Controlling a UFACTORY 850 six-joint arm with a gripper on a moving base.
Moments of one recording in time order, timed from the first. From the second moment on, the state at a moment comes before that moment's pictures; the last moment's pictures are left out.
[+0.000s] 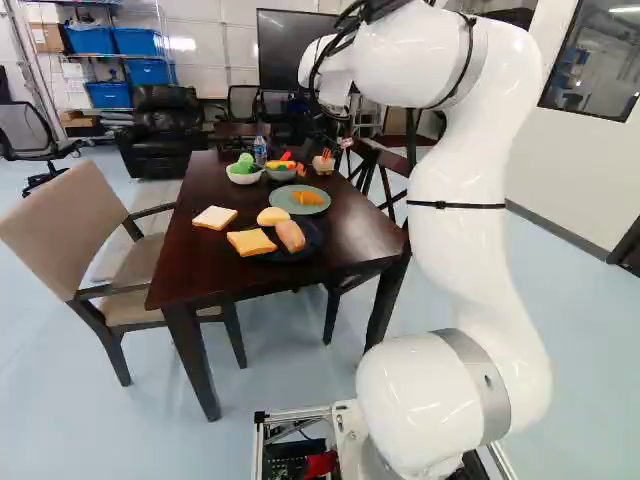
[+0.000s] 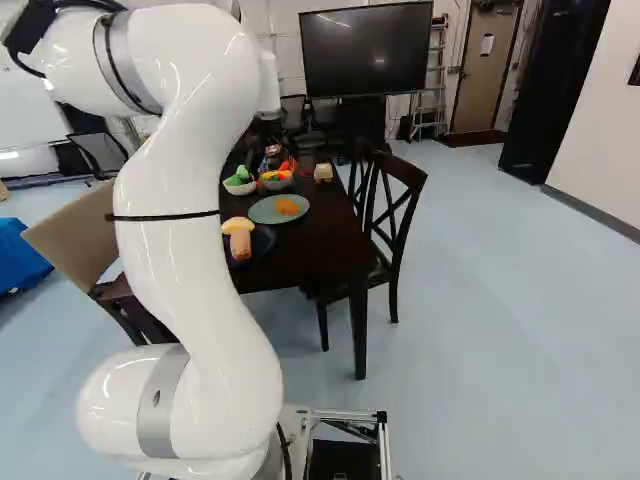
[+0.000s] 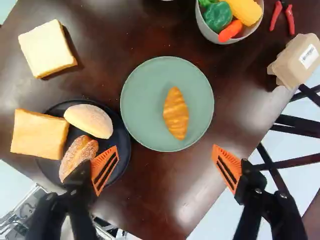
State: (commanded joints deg) arm 4.7 -28.0 -94.8 8.0 -52.3 -47.7
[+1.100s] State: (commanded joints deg) arm 4.7 -27.4 -94.5 8.0 -52.6 -47.7
